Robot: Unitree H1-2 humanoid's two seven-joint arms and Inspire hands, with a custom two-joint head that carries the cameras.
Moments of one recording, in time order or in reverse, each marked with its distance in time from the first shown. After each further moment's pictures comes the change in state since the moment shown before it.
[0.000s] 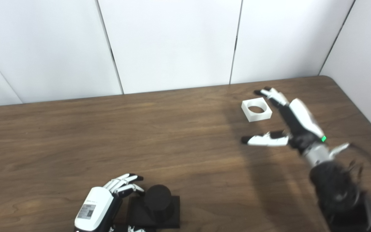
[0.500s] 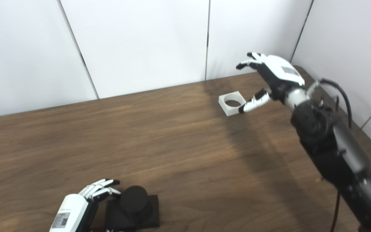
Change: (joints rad) left arm -0.001 0.028 0.039 -0.015 -0.042 -0.005 -0.027; right arm -0.282 -0.153 0.100 0.267 -0.154 -0.016 0.117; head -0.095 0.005
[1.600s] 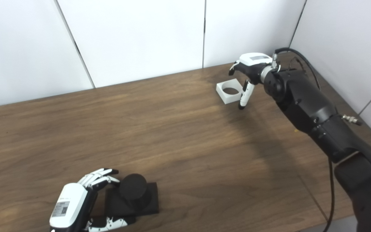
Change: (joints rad) left arm 0.009 -0.021 0.010 -0.015 0.016 0.007 -0.023; right arm -0.246 0.001 0.280 0.427 -0.206 -0.130 0.208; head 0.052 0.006
